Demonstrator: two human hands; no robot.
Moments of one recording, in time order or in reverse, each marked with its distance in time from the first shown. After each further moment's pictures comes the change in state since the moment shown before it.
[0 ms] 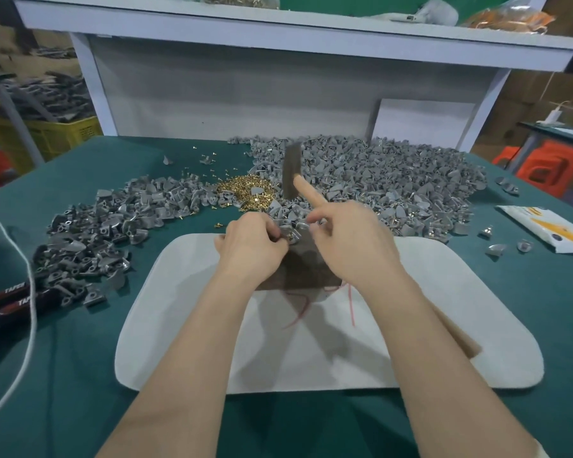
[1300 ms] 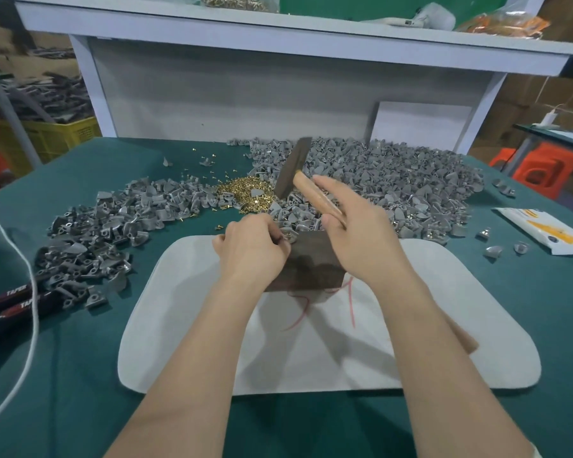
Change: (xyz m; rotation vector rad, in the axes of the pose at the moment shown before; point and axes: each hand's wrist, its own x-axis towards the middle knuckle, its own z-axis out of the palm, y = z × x) left_hand 0.002 -0.003 0.007 0.067 0.088 0.024; right_hand 0.002 0.013 0.000 0.275 0.083 -0.091
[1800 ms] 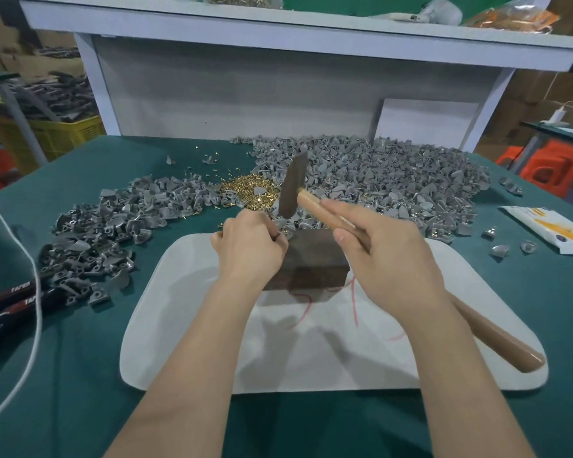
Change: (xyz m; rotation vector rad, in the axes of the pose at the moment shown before) left_hand 0.001 -0.003 -0.001 -0.029 0.056 -0.006; right_hand -0.035 -0.003 -0.022 -0.110 0.041 -0.062
